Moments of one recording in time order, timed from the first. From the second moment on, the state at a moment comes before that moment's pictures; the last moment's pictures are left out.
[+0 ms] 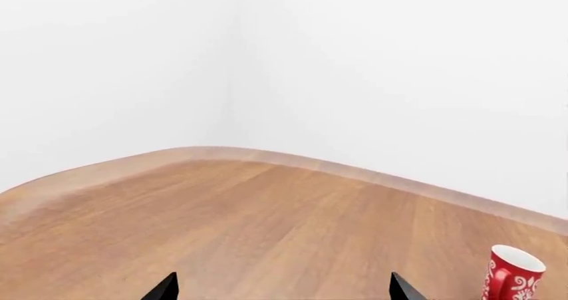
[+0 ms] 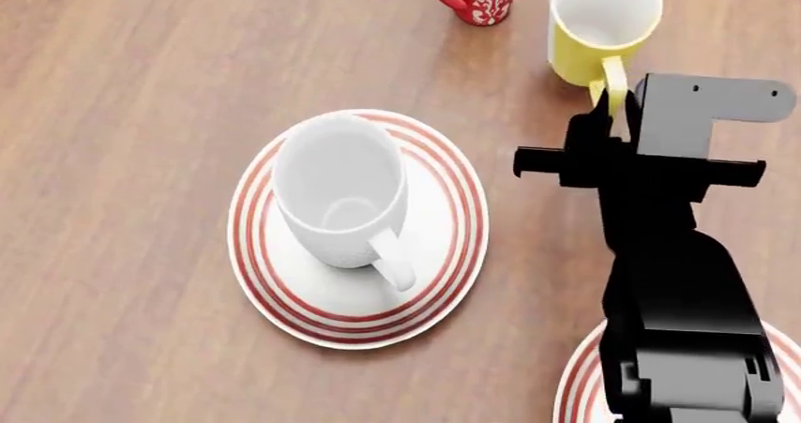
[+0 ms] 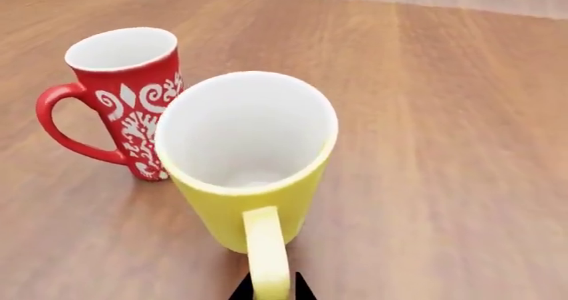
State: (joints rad) left arm 0.31 -0.46 -0.08 0.84 -0.46 0.13 -0.45; right arm 1.00 0.25 -0.20 0.70 0.34 0.19 0.05
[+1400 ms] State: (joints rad) left arm 0.33 -0.46 -0.05 0.82 -0.45 0.15 -0.46; right arm 0.39 0.51 -0.14 -0.29 0.48 0.39 0.18
